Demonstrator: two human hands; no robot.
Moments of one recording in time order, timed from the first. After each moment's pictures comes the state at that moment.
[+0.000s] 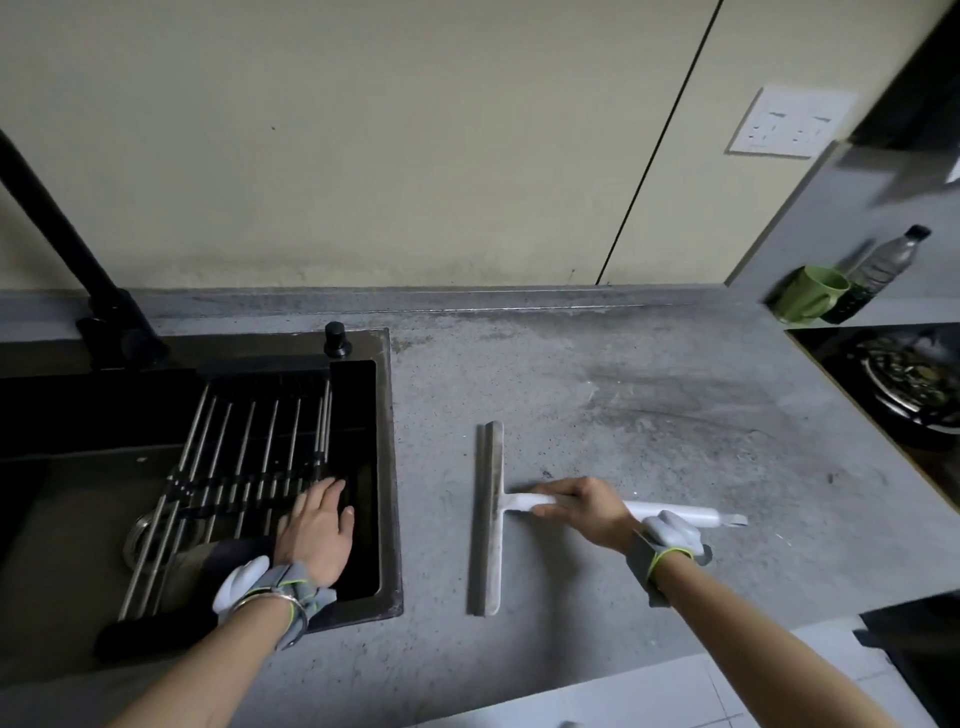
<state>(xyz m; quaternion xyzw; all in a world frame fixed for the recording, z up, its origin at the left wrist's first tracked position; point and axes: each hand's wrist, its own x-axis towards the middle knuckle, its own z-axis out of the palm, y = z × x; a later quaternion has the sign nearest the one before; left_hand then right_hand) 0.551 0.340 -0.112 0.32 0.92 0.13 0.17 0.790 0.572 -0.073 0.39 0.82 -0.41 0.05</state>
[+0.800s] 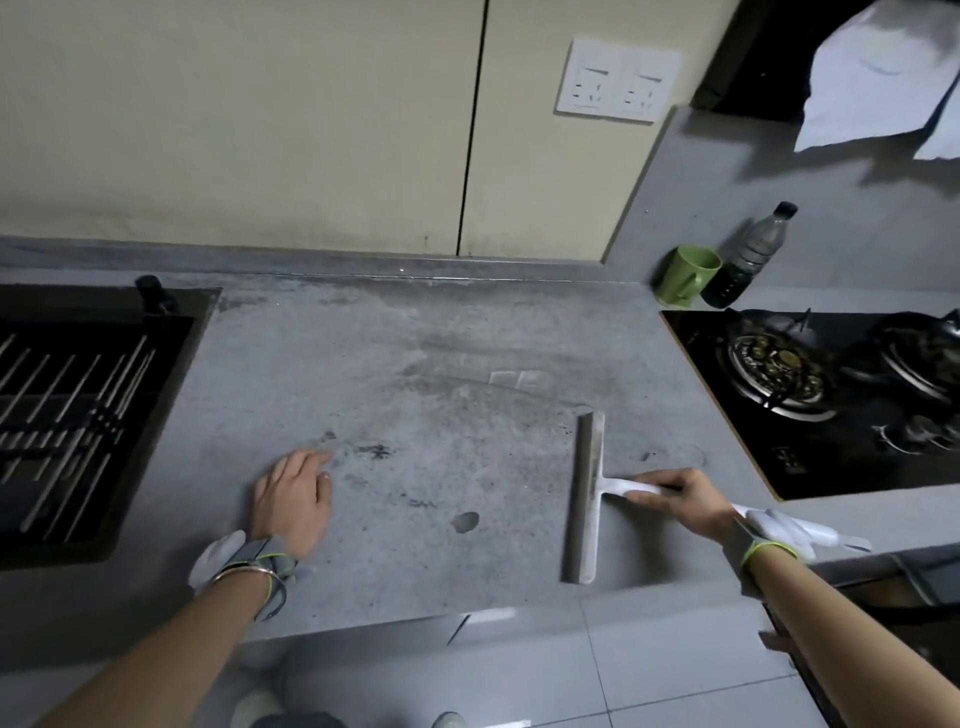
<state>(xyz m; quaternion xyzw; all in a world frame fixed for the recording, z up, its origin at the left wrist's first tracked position) 0.791 0.504 -0.098 0.32 0.92 0.21 0.05 1.123 0.813 -0.059 0.45 0.79 -0.42 0.01</state>
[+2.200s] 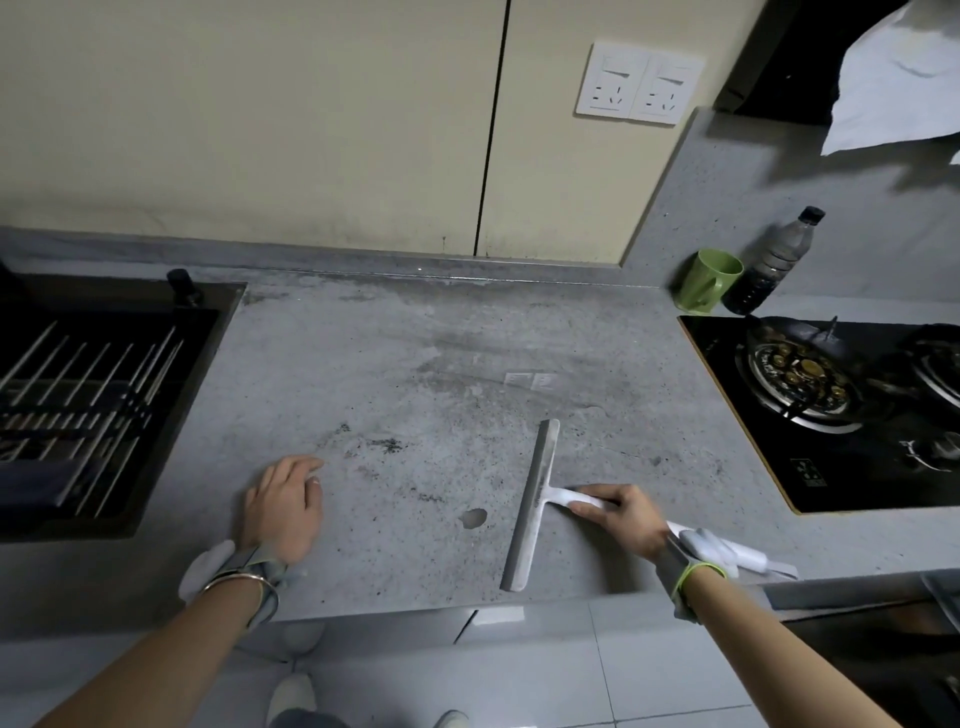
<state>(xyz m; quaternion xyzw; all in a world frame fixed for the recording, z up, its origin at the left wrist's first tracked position) 0.798 0.479 -0.084 0.28 0.94 0.19 0.08 1.071 0.760 -0.082 0.43 0.80 -0.41 0.03</state>
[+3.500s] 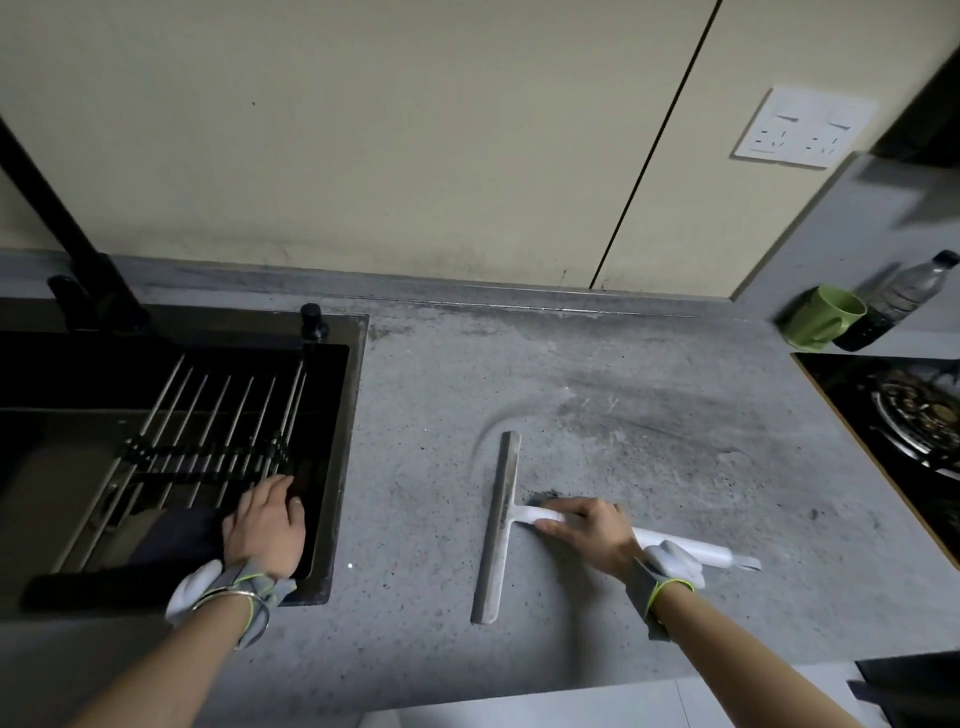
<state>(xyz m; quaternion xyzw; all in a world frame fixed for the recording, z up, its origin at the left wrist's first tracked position) 0.583 0.349 -0.124 0.19 0.95 0.19 0.13 0.844 0.610 -0.073 0.40 0.84 -0.36 0.07</state>
